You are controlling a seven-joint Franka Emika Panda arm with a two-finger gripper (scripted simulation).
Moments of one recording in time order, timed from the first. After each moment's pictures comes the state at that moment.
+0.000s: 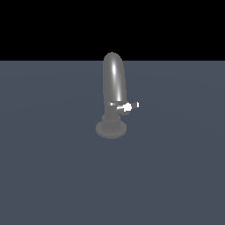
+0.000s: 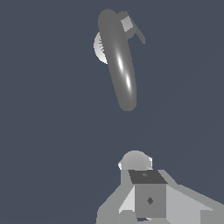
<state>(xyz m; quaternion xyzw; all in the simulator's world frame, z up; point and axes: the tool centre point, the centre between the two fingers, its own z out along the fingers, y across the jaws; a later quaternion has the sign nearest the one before) -0.182 0.011 0.471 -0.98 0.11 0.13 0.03</state>
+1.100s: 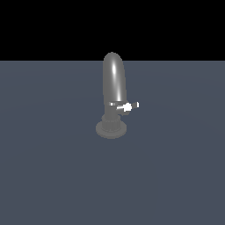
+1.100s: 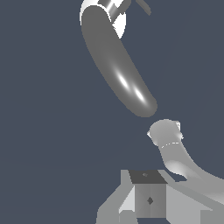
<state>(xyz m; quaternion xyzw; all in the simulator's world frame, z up) -0.075 0.002 0.426 -0.90 0.26 0.32 0.10</state>
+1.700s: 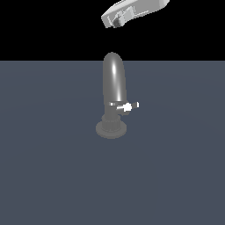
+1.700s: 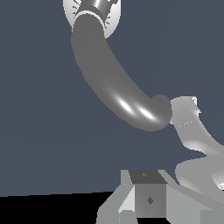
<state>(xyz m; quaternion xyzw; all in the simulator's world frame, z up) -0.025 -0.016 0.381 -0.82 0.35 0.42 0.14</state>
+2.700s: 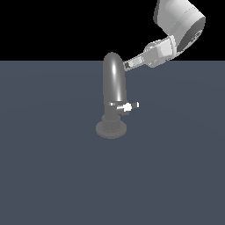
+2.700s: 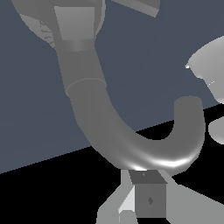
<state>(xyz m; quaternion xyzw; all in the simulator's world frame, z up) 0.024 -0.057 0.273 -0.63 0.48 0.58 0.21</state>
